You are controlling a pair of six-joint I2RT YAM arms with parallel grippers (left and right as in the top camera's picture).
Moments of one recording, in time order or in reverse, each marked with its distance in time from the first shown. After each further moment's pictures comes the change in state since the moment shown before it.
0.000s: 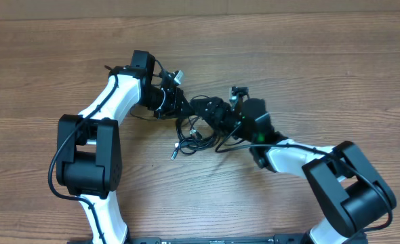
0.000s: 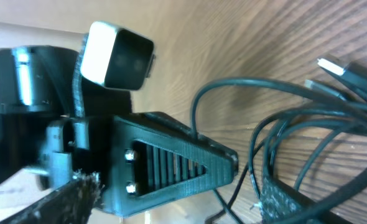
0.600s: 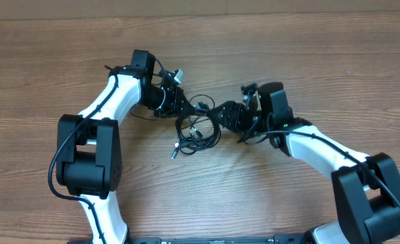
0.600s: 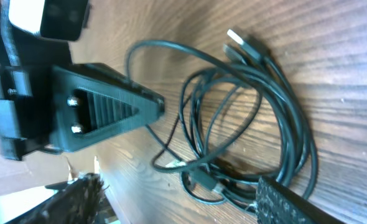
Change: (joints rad) left arm 0.000 0.000 0.000 0.018 0.000 -0.011; right arm -0.141 -0.120 0.153 -0.719 -0.196 -0.426
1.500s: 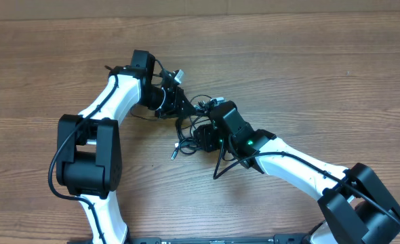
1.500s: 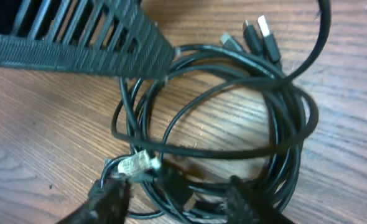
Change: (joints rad) left arm 0.000 0.000 0.000 -0.014 0.042 -0.004; right arm 0.340 -0.012 0.043 -0.142 0.602 -0.338
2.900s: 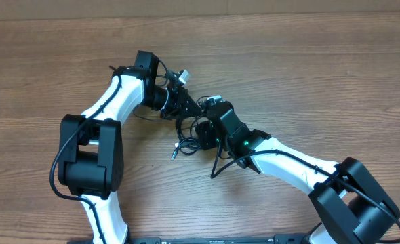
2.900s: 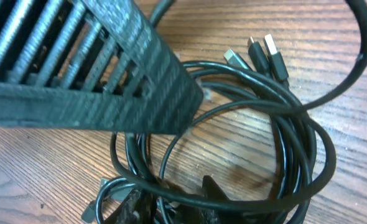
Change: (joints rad) left arm -0.020 0.000 0.000 -0.008 0.101 -0.003; right arm 0.013 0.047 0.000 0.091 0.034 -0.005
